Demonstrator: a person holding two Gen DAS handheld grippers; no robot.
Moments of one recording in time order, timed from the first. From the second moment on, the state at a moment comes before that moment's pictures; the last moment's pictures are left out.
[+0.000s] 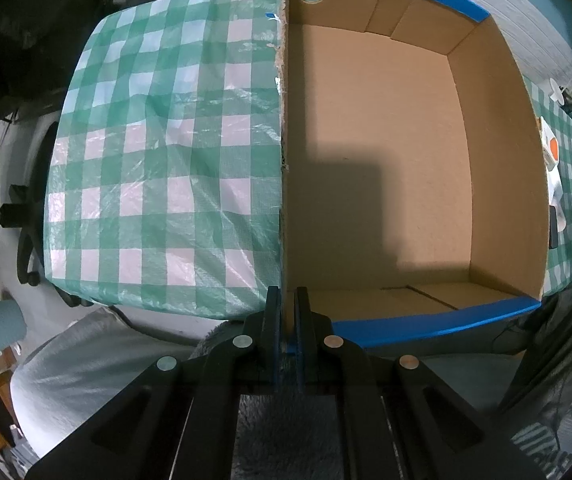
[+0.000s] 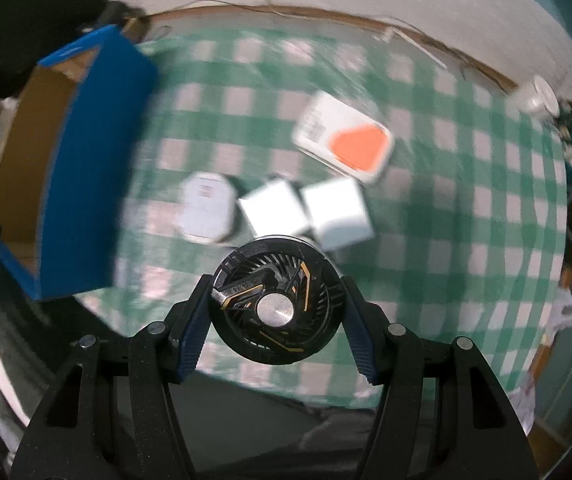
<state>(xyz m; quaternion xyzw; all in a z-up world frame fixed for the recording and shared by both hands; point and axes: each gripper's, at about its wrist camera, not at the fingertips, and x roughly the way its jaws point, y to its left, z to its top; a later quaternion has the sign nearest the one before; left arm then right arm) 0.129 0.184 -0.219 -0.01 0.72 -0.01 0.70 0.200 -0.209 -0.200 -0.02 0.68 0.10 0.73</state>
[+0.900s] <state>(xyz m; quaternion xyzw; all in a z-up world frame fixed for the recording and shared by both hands) 0.126 0.182 -0.221 0.00 0.72 -0.02 0.69 0.211 0.008 -0.189 -0.08 0.66 0.26 0.70</state>
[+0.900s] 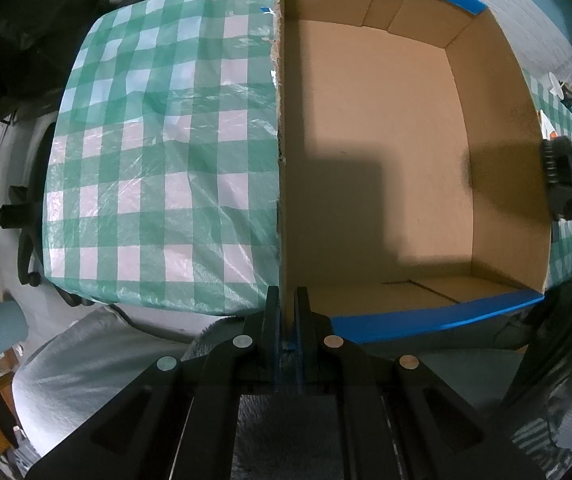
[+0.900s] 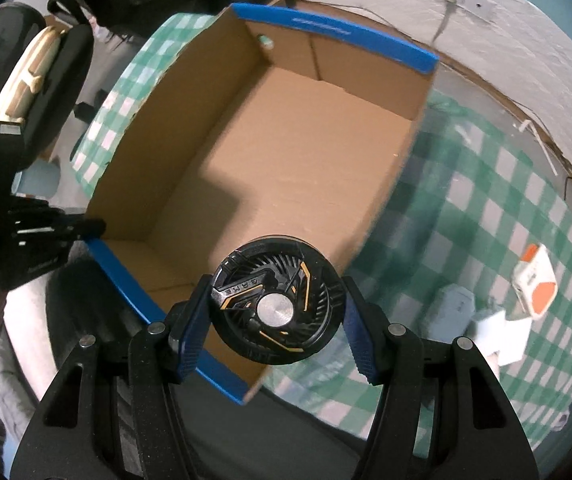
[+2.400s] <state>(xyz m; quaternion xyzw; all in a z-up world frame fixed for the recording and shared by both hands) 0.119 0.166 -0.222 0.02 0.73 -0.03 0.69 0.201 -0.057 -0.149 -0.07 0.63 0.21 0.74</state>
